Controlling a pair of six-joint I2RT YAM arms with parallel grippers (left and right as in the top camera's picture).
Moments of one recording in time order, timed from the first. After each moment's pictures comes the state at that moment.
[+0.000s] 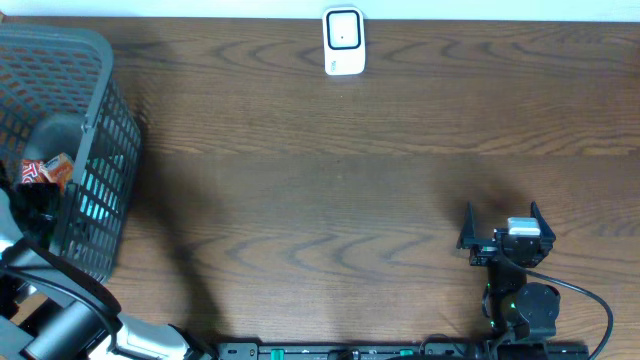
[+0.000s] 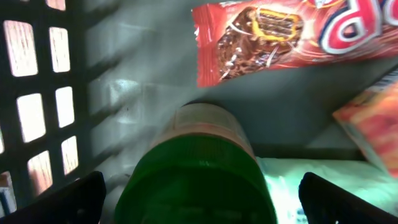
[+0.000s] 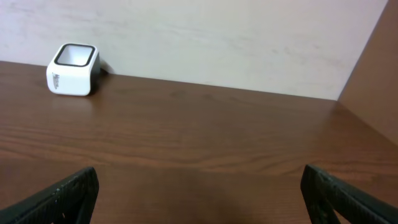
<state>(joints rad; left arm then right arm) 0.82 1.77 1.36 -1.04 -0.11 -0.75 0.04 0.02 0.01 -0.06 0.11 -0.11</state>
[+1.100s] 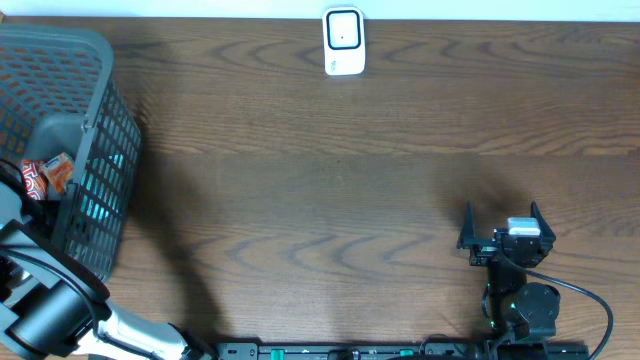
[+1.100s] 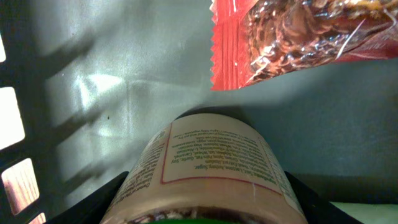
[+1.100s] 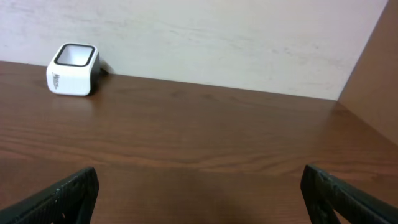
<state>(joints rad) 0.82 1.86 1.29 -0.98 -0.11 -0.75 0.04 0.02 0.01 -0.06 0.11 -0.11</state>
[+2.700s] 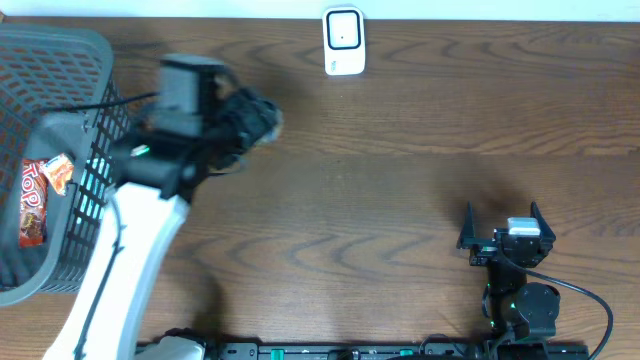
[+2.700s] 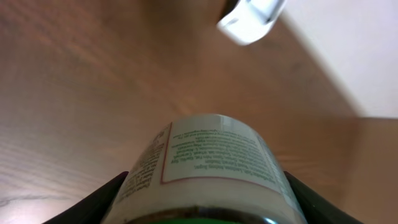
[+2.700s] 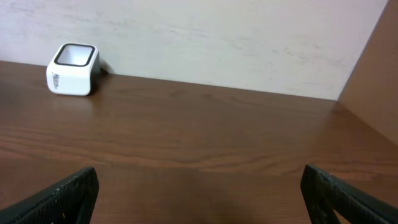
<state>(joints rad) -0.29 1.41 1.42 -0.91 0.15 -0.90 0.04 0.02 0.01 -0.06 0.11 -0.11</state>
